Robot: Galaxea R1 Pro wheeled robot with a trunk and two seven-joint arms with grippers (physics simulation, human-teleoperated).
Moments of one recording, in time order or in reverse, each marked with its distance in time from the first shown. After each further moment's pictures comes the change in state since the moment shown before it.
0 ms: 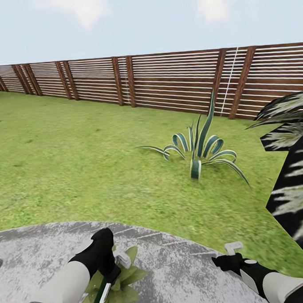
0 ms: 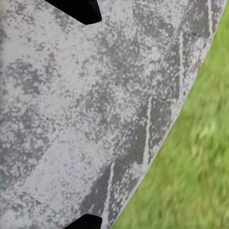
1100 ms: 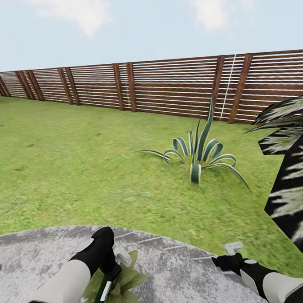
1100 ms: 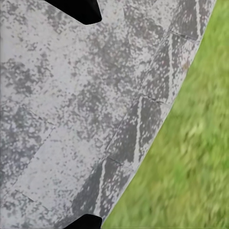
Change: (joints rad) left arm -0.008 -0.003 -0.003 -0.002 0.000 0.000 0.000; right arm 0.000 0.000 0.000 0.000 0.000 0.000 0.000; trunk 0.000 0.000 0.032
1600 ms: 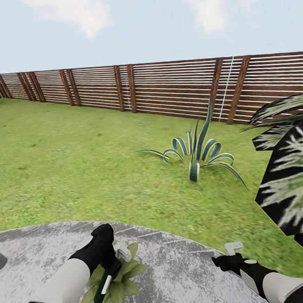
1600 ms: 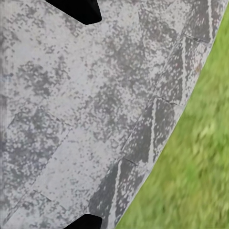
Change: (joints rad) left arm 0.000 0.003 0.001 -0.049 -0.001 0.000 0.002; right arm 0.000 0.000 0.000 0.000 0.000 0.000 0.000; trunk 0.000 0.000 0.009
